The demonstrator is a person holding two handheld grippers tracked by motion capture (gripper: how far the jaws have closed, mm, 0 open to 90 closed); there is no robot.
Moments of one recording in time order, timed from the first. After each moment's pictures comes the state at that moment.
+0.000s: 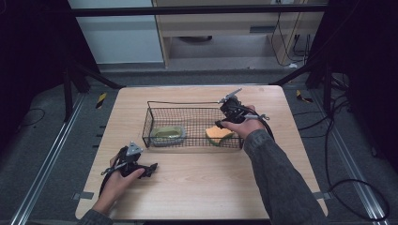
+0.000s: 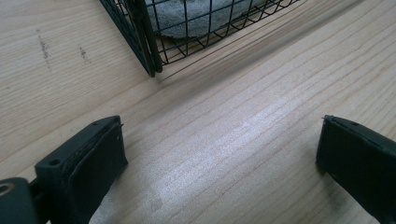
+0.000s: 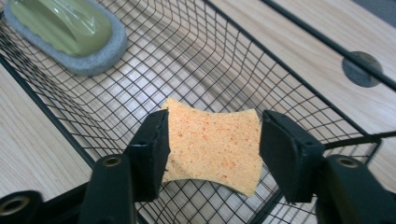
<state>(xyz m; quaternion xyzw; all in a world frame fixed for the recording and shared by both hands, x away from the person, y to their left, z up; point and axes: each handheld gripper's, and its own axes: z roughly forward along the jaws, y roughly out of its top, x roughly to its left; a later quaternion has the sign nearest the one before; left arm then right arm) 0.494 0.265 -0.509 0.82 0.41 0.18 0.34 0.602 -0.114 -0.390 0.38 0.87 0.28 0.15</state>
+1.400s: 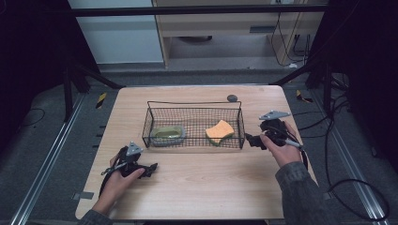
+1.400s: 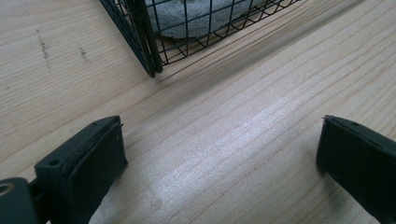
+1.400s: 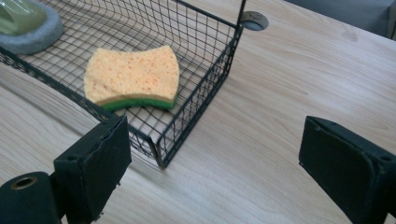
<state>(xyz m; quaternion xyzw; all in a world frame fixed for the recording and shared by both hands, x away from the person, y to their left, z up) 0.494 0.265 -0.509 0.82 0.41 0.18 0.34 0.523 -0.218 -0.407 0.46 0.79 0.34 0.24</state>
